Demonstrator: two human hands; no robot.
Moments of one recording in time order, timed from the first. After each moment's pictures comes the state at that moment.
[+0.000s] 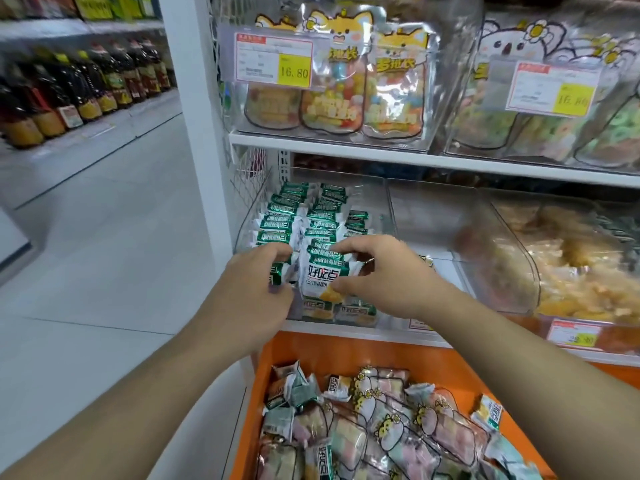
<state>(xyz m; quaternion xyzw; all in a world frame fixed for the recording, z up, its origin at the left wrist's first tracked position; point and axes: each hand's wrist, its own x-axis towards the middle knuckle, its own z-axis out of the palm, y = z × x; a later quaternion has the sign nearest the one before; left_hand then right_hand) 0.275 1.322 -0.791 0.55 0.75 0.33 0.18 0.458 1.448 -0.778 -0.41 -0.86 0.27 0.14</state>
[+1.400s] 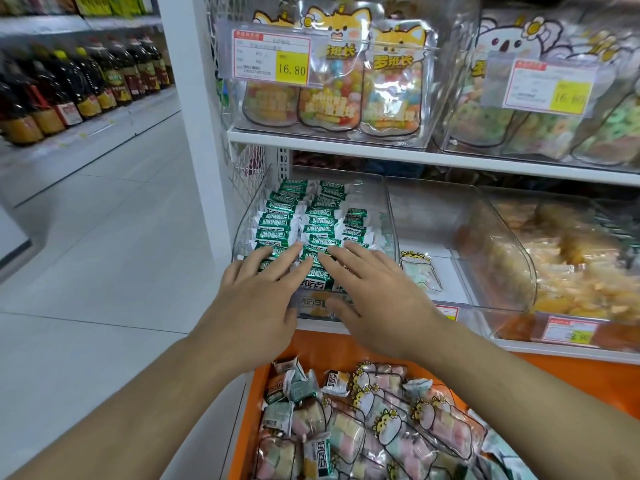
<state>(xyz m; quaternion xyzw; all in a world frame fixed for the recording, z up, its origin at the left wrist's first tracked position) 0.278 1.322 -0.813 0.67 0.74 0.09 0.01 0.468 1.430 -0.824 -0.30 -0.95 -0.03 0.09</state>
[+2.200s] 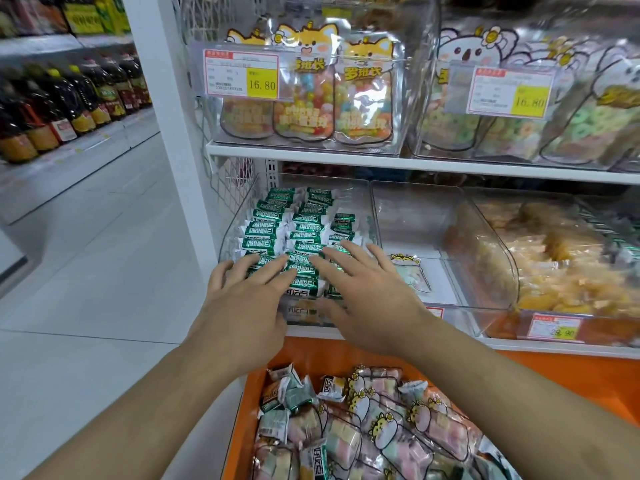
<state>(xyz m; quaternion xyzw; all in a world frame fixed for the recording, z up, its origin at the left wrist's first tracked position) 0.288 1.330 -0.808 0.64 0.77 0.05 -0.01 0.471 1.436 -0.814 -0.34 -0.94 -0.01 0.06</state>
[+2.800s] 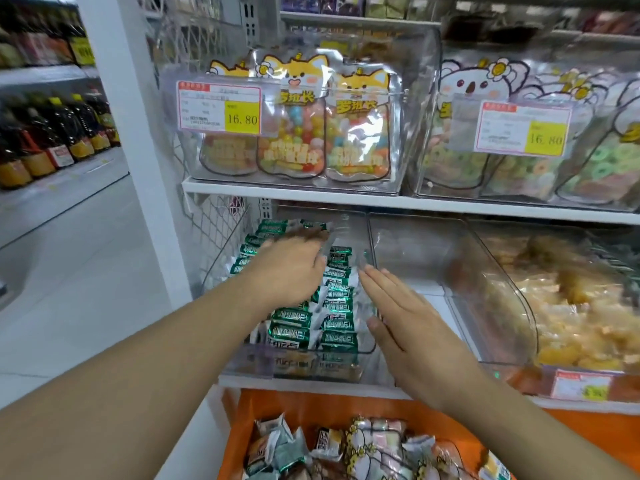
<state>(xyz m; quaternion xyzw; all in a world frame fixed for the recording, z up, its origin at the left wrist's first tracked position) 0.282 1.477 -0.778 0.70 0.71 0.09 0.04 0.520 1.473 -0.820 -0.39 -0.90 0.10 0.15</state>
